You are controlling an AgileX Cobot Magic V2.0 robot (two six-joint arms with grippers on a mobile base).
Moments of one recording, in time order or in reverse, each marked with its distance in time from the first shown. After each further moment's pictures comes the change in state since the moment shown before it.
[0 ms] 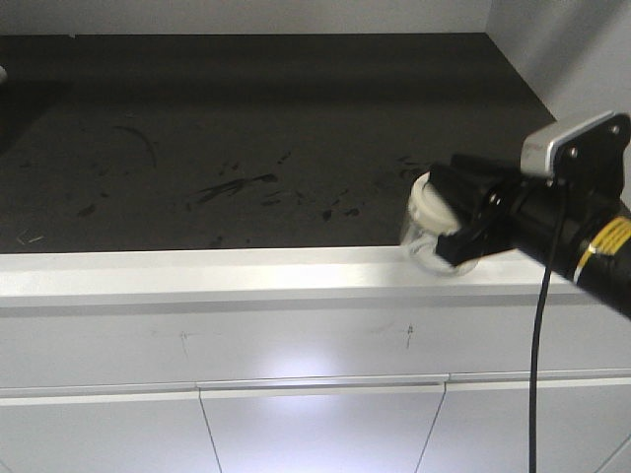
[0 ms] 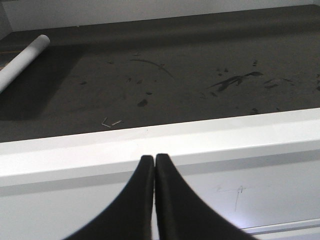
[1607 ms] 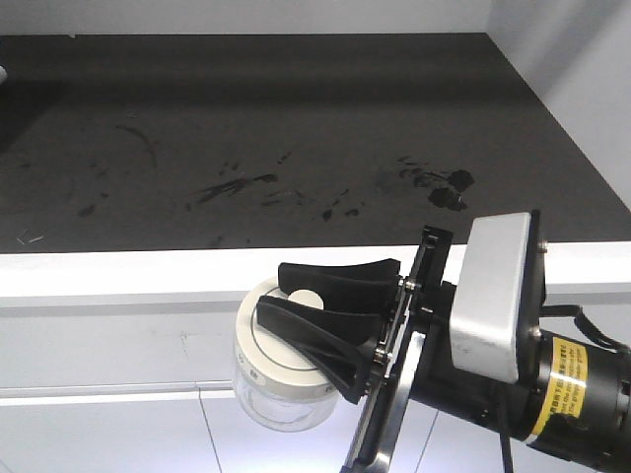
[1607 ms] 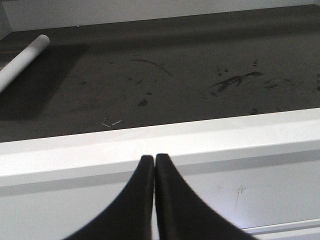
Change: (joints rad) left arm 0.000 0.000 0.000 0.000 0.000 0.000; right arm 0.541 -0.167 0.064 0.025 -0.033 0.000
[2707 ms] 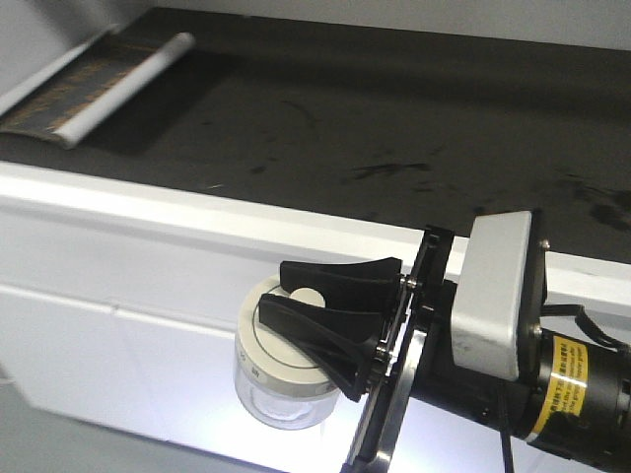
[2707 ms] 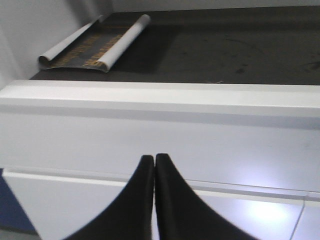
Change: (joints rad) left arm 0.000 0.000 0.000 0.000 0.000 0.000; right arm 0.000 0.000 0.000 0.000 0.000 0.000
